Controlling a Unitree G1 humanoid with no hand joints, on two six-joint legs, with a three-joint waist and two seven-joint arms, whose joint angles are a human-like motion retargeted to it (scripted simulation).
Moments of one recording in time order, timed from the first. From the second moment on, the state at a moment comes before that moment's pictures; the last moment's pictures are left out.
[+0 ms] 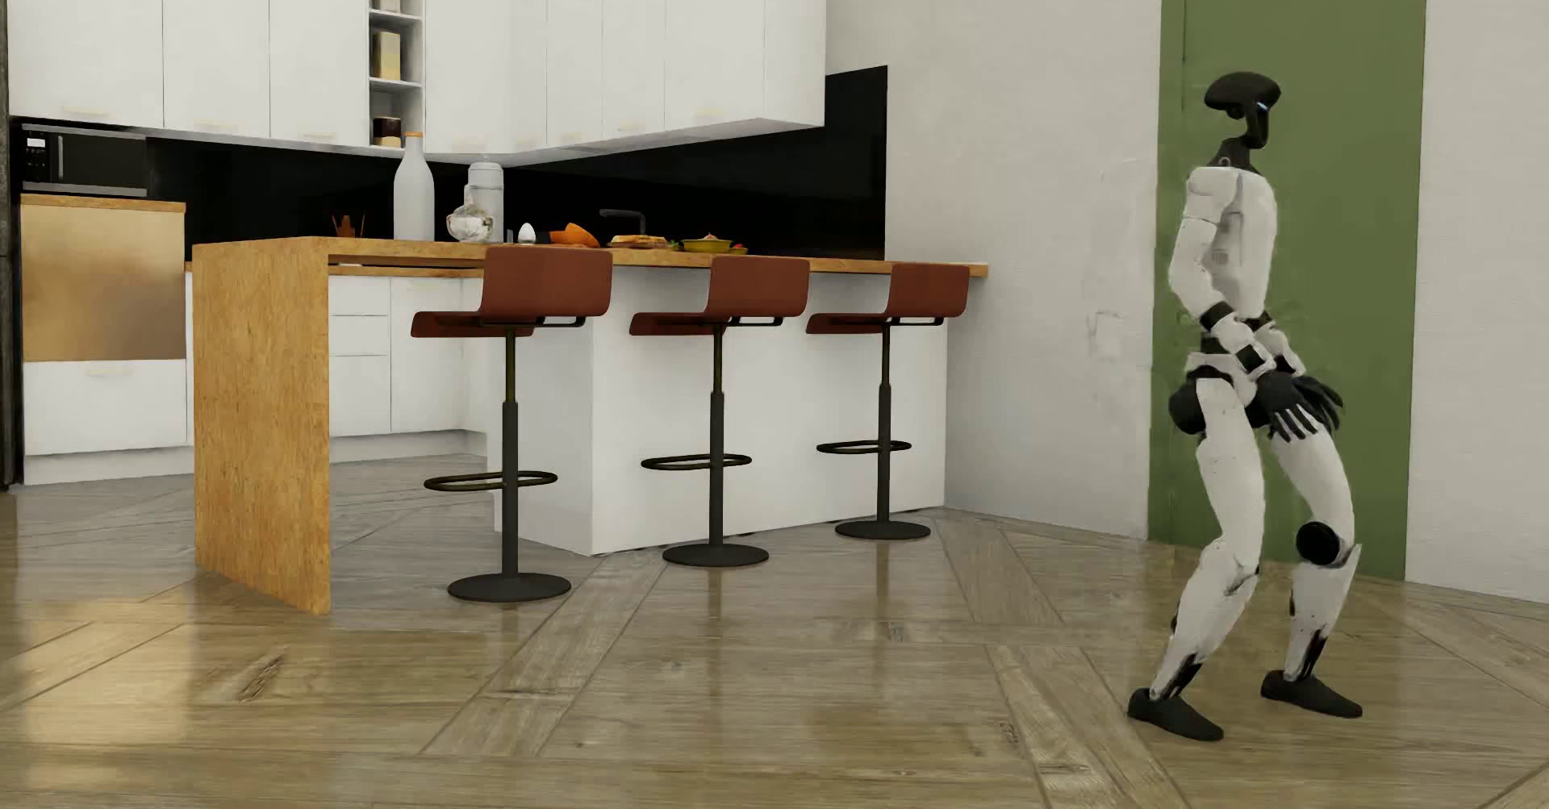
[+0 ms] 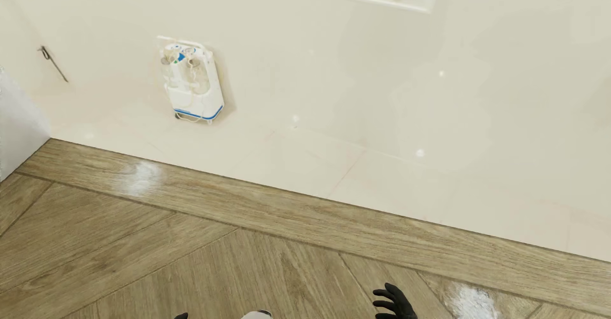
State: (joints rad) body -0.52 -0.34 0.21 0.03 -0.16 -0.02 -0.08 -0.08 0.01 0.74 0.76 0.25 0.18 -0.24 -0.42 0.16 -0.14 -0.06 0.11 -0.06 0.08 0.66 0.59 0.00 0.04 0.09 0.10 0.11 0.00
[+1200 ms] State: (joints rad) body -0.48 -0.55 0.13 -0.01 -0.09 -0.04 -0.07 0.06 0.02 0.78 0.99 0.25 0.28 -0.31 -0.45 0.23 -0.21 -0.04 -0.06 -0.06 0.04 0.69 0.66 -0.03 0.03 0.01 -0.01 0.18 0.10
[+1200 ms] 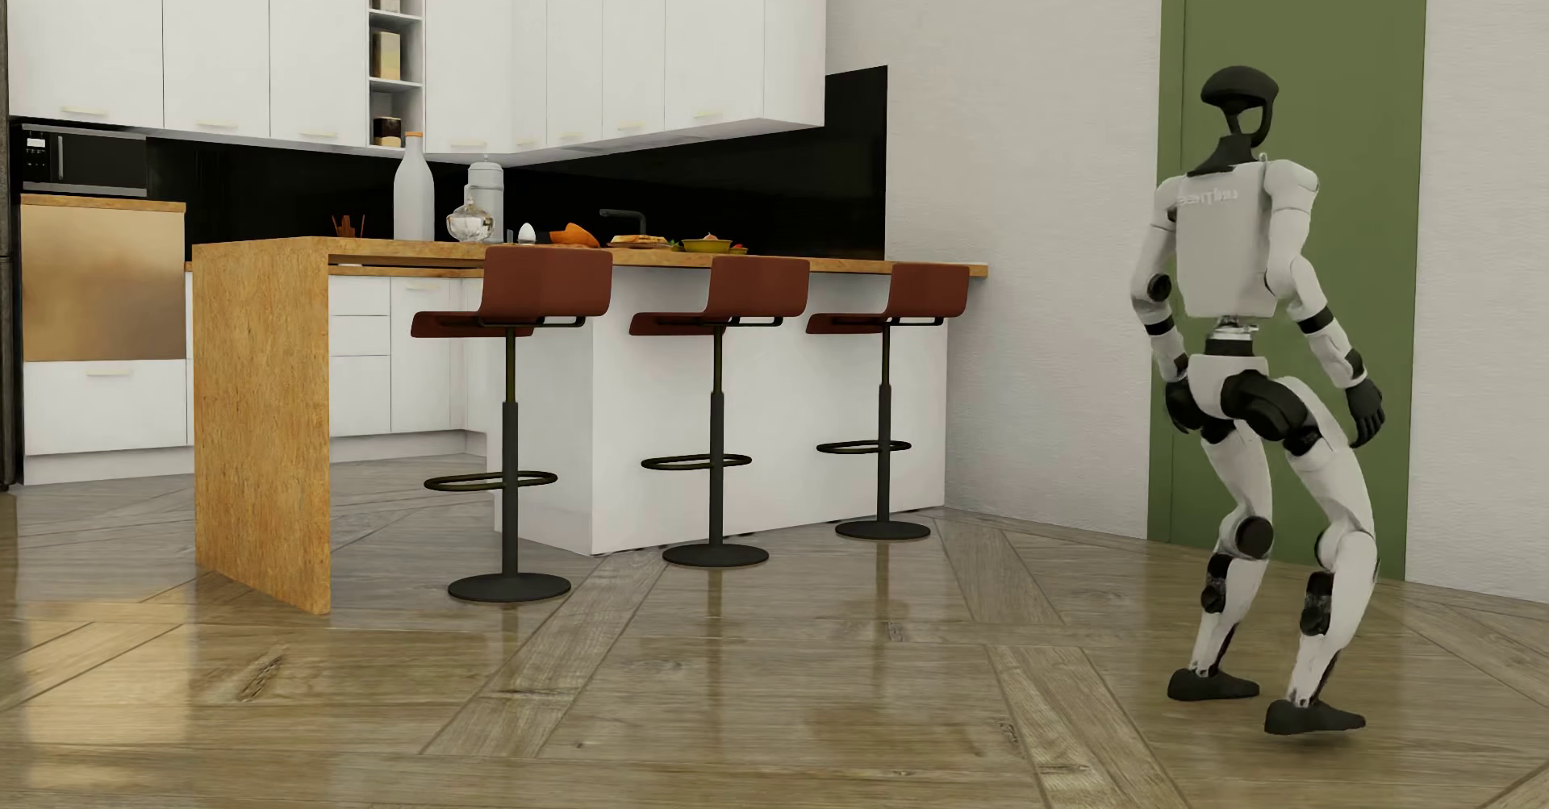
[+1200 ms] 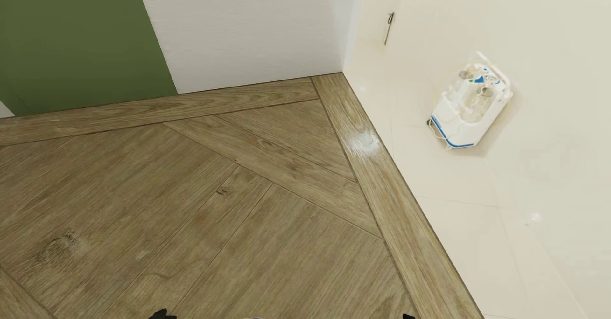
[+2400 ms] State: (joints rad) body -0.53 -0.47 0.15 -0.01 -0.08 -0.01 -0.07 0.06 0.03 0.74 1.02 0.25 0.25 -0.22 -0.37 0.18 -0.19 -0.05 -0.13 -0.05 0.07 0.68 0.64 0.01 0.03 -0.01 0.02 0.17 0.03
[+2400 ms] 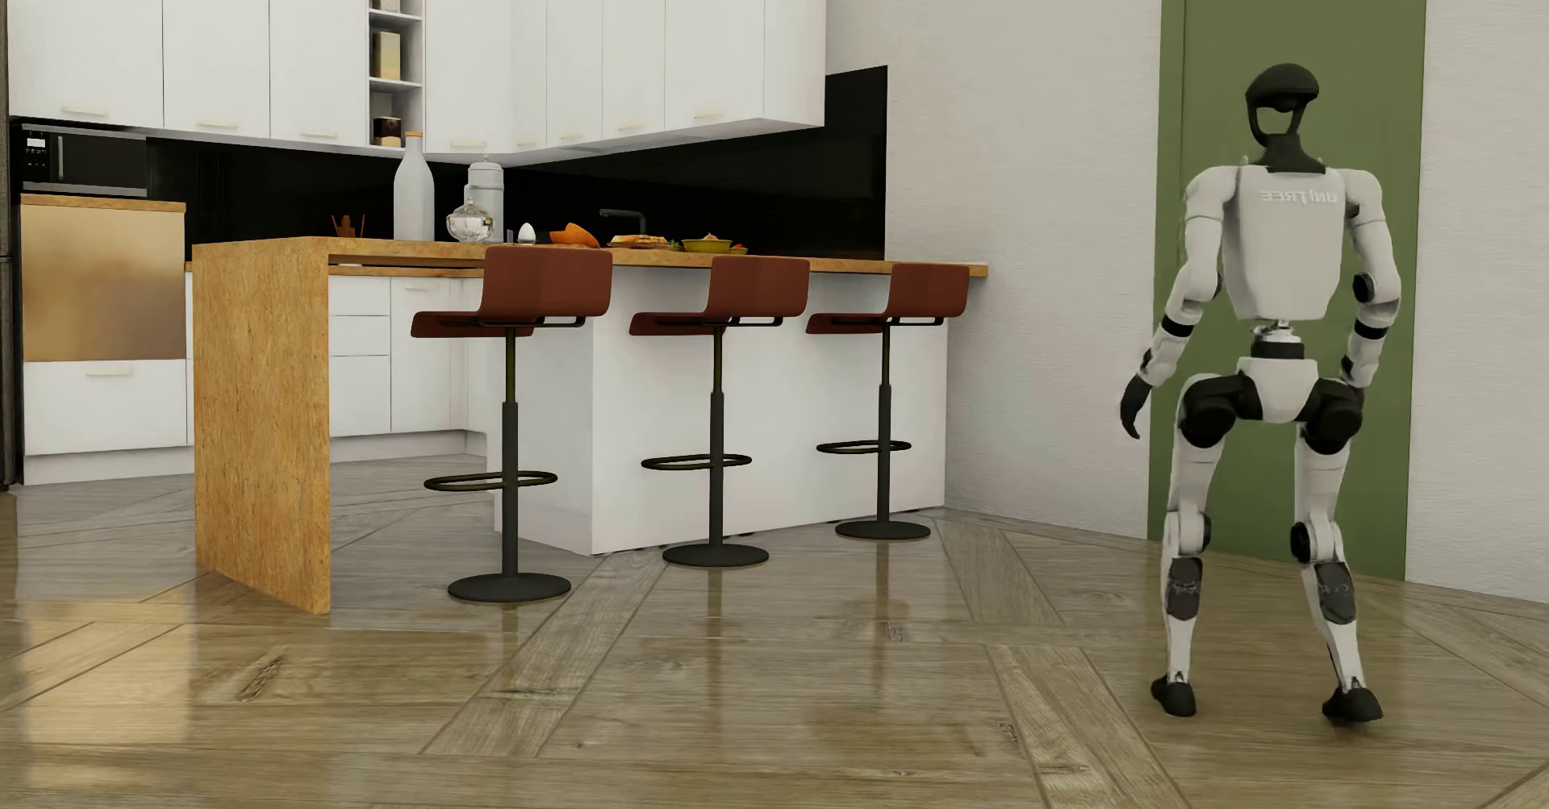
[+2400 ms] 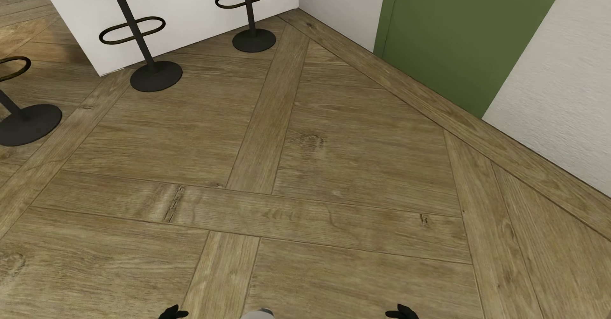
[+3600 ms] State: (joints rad) body -0.46 -0.35 -0.08 0.06 -0.10 -0.03 -0.01 0.05 0.03 0.69 0.70 0.11 0.23 -0.25 -0.38 0.17 -0.15 -0.06 0.11 -0.06 0.03 0.61 0.65 -0.07 0.08 -0.10 0.13 0.02 -0.05
